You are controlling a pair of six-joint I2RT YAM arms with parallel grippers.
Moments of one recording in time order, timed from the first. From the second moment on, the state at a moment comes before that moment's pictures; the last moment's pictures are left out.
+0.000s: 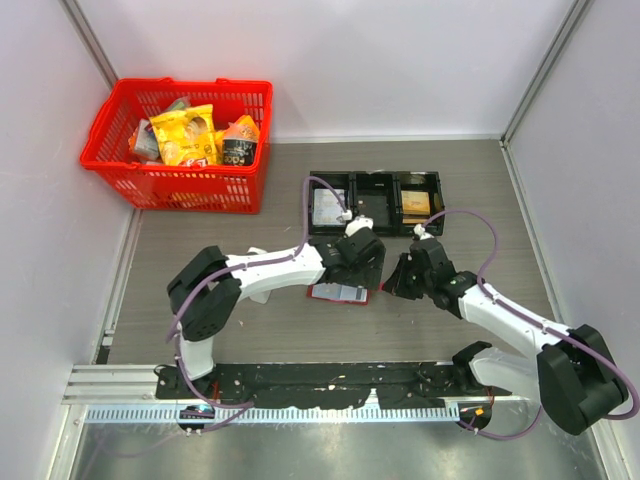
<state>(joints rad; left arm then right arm) -1.03 1.85 1.34 -0.49 -0.26 -0.71 0.48 1.09 0.47 -0.22 -0.10 0.69</state>
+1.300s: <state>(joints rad) -0.98 1.82 1.30 -0.58 -0.43 -0.66 0.48 1.08 0.46 -0.22 -0.09 0.67</state>
